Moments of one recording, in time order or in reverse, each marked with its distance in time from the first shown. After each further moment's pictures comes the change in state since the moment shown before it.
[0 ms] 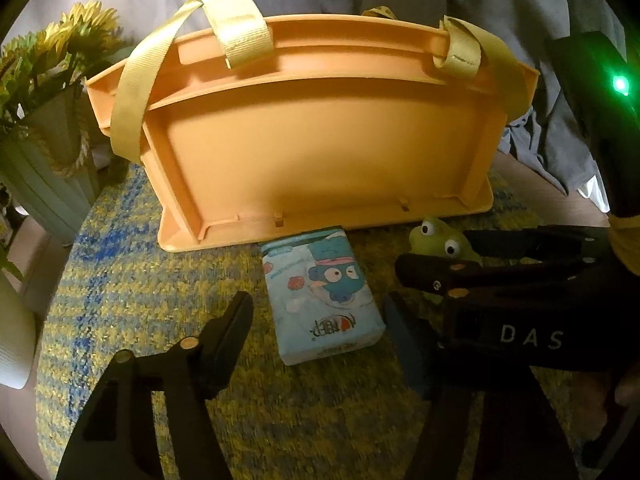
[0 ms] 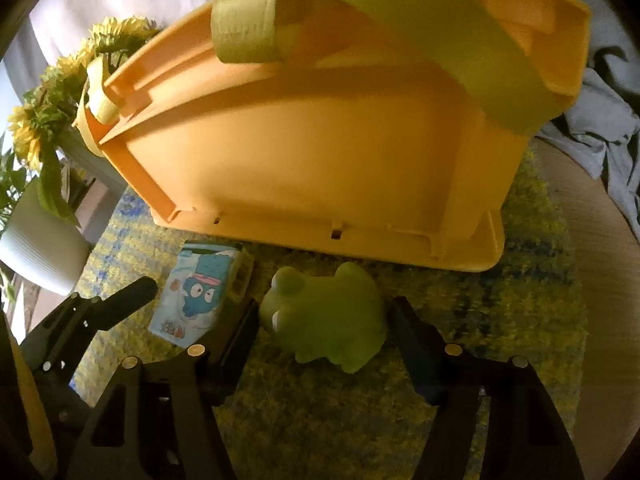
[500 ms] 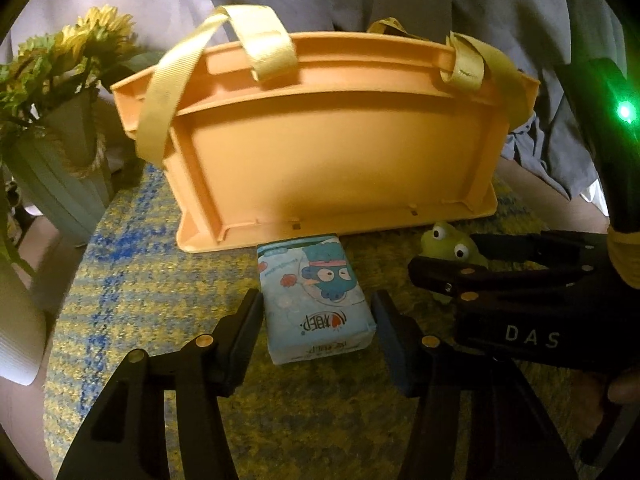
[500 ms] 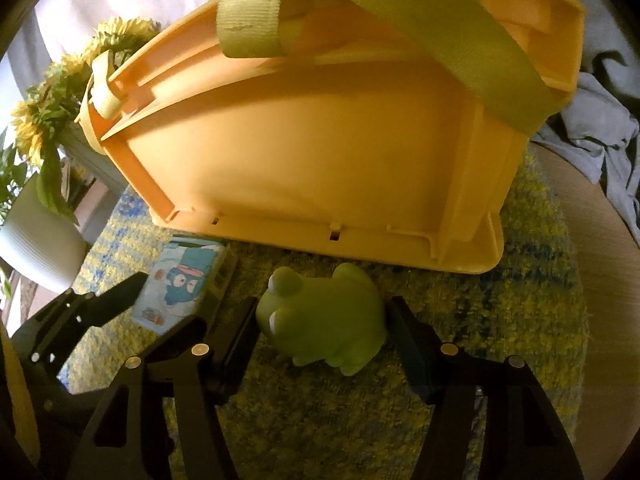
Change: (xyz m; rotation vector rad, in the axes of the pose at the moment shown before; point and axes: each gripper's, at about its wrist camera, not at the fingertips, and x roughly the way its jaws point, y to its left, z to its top) left arm -0.013 0.008 -0.005 -0.010 -0.028 0.026; right arm -0.001 0.004 -0.007 -0.019 -0.043 -0.006
